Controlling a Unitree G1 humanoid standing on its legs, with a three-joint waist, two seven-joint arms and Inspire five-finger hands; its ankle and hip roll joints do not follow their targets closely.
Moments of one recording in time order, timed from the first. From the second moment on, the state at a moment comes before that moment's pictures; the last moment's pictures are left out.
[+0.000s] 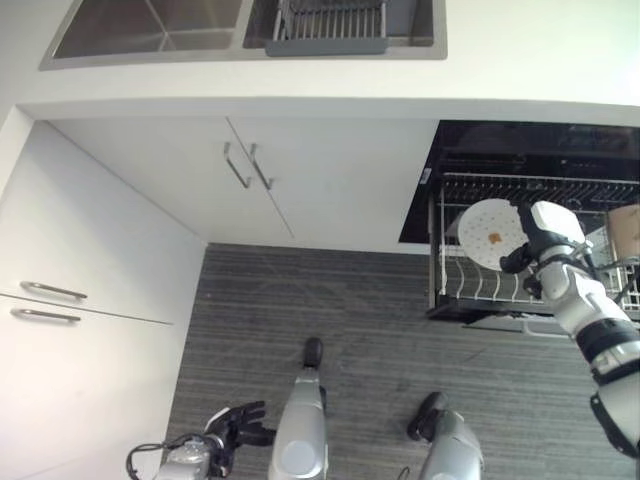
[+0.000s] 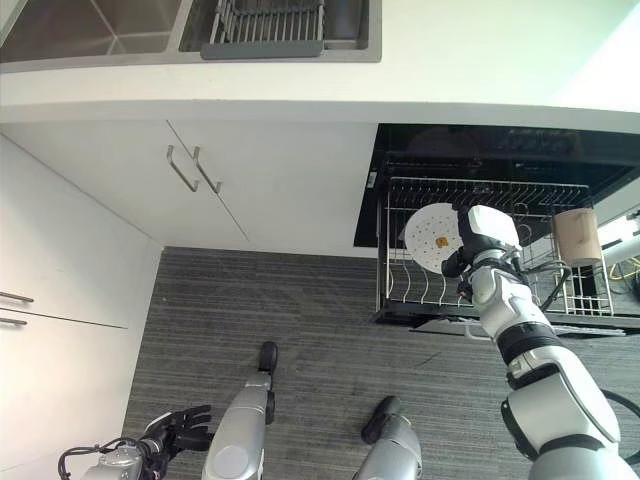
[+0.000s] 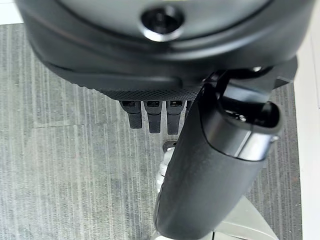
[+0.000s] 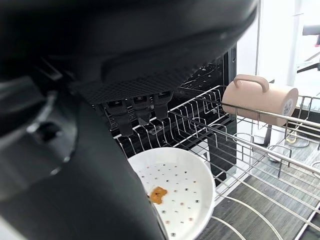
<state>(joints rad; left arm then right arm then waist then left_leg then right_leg) -0.01 0.43 -0.23 0.90 -0.30 0.09 -0.21 -0.75 -0.78 0.49 0.88 -0.29 0.01 -0.21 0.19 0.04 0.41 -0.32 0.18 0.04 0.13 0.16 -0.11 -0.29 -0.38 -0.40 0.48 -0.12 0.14</state>
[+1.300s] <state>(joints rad) 0.20 0.32 -0.11 1.09 -0.27 0.09 -0.12 0.06 -0.30 -0.24 0.68 1.08 0.09 -0.61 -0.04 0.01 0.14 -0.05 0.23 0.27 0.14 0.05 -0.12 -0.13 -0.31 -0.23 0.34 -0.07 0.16</state>
